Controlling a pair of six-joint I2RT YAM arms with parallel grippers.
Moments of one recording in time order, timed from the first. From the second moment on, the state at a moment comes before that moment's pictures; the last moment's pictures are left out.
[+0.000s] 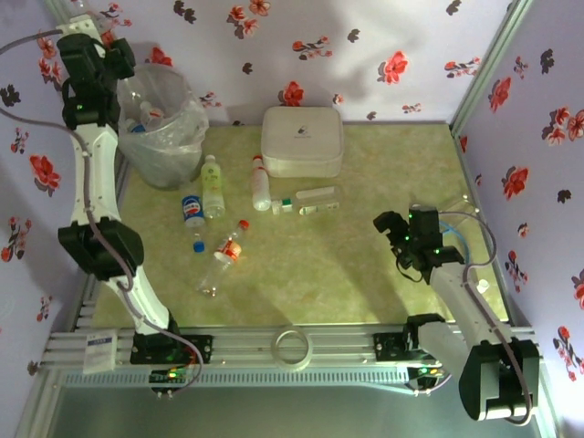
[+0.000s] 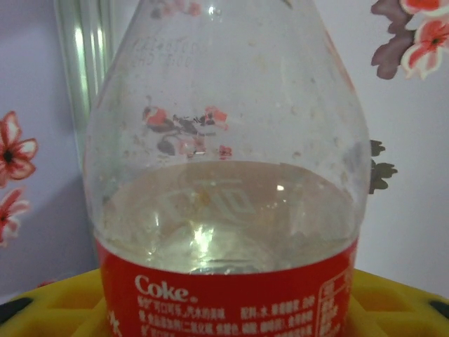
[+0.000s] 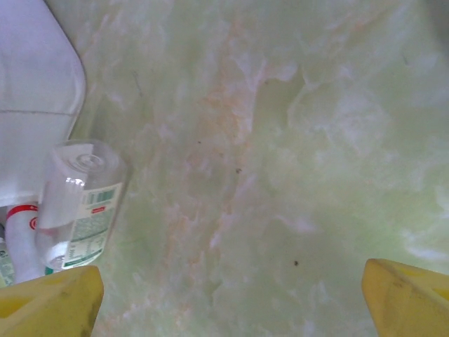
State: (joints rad) left arm 0.12 1.90 2.19 -0.37 -0.05 -0.18; right arm 0.11 0.94 0.52 -0.43 -0.15 1.03
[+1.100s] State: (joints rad) left arm 0.08 1.86 1.99 -0.58 0.00 -0.08; right arm 0.11 1.00 0.53 -0.43 -0.16 1.03
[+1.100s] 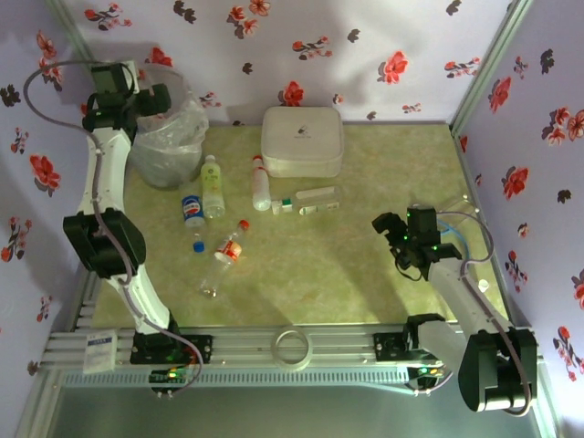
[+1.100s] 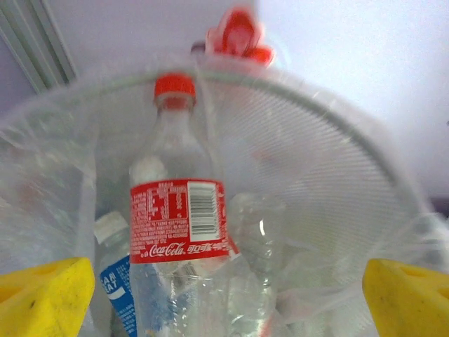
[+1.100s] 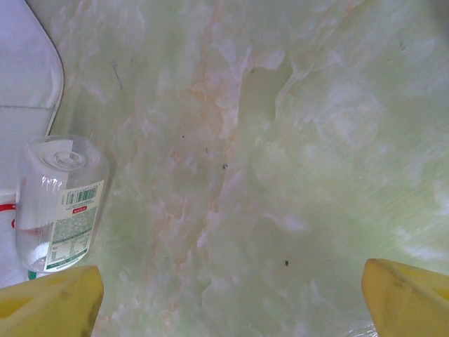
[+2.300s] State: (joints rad) left arm -0.73 1.48 1.00 -0.92 -0.18 -0.32; right arm 0.12 1.29 0.63 -0.27 -0.25 1.04
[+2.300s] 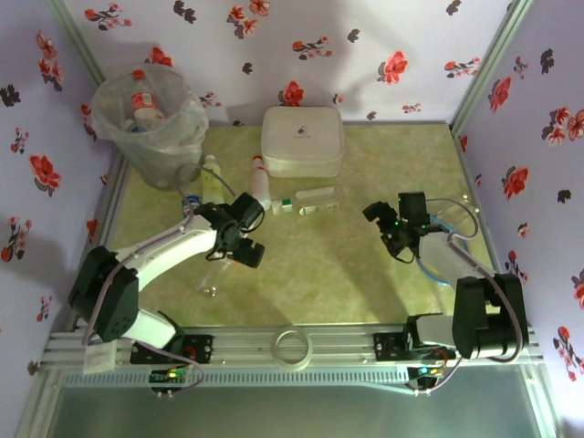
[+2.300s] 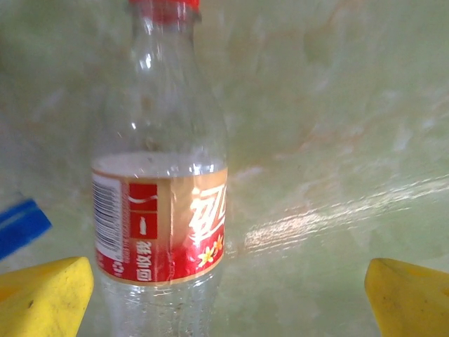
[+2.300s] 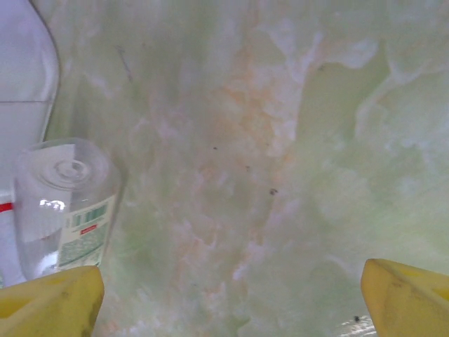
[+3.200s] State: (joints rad) left arm -0.72 1.58 1.08 -0.90 -0.28 -0.32; right arm 0.15 1.21 0.63 -0.30 -0.24 1.03
